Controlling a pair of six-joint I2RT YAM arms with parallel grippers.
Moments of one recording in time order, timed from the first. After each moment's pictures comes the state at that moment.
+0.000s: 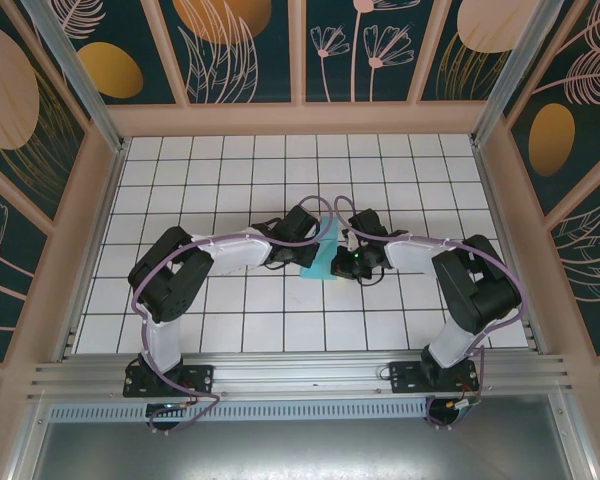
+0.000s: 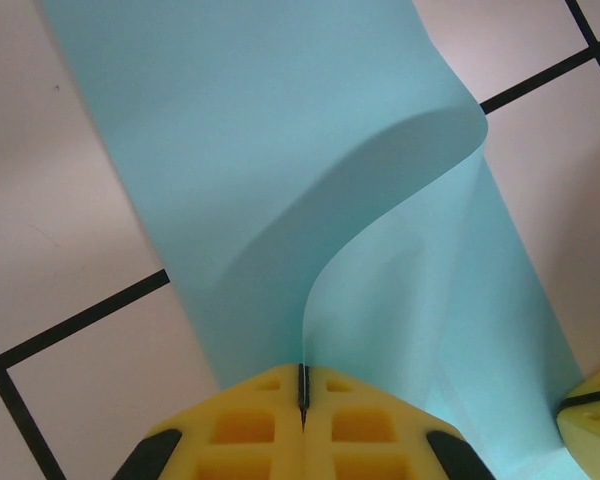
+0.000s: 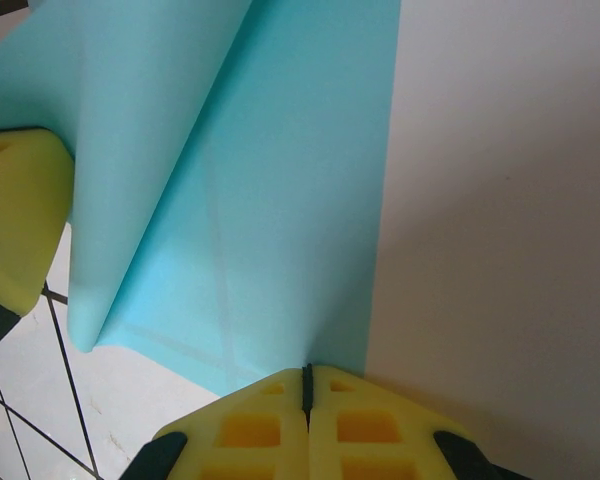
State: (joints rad) left arm -0.79 1.93 1.17 -0.24 -0.01 -0.36; right arm 0.52 1.67 0.79 -0.27 -0.42 0.61
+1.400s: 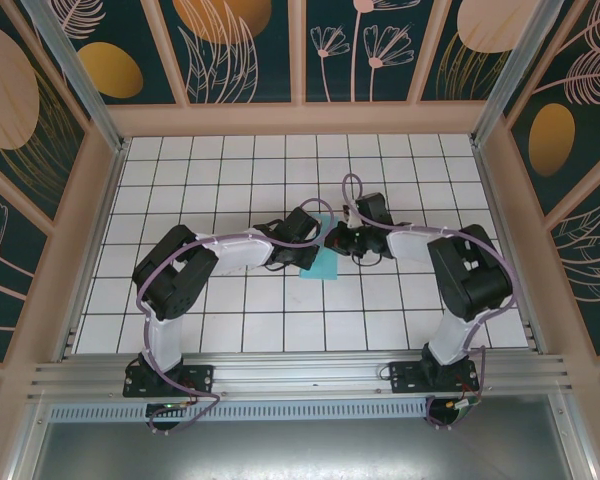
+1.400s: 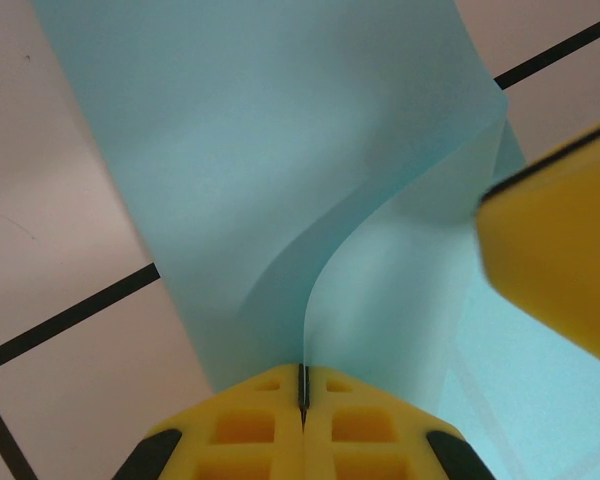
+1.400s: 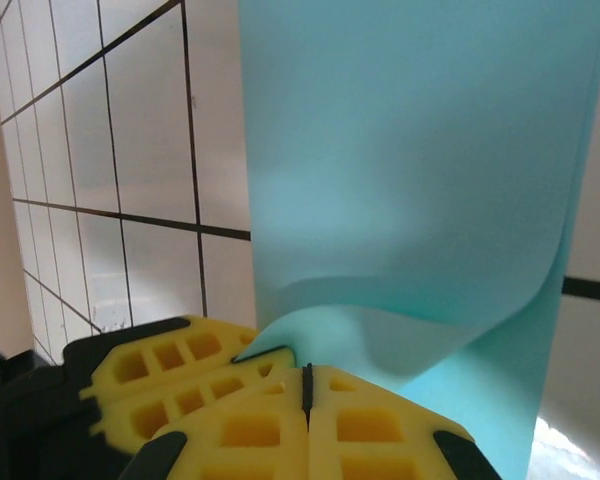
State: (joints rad) left arm -0.79 1.96 1.17 -0.24 0.00 -0.34; right arm 0.44 1.76 0.86 0.02 -0.55 0.72
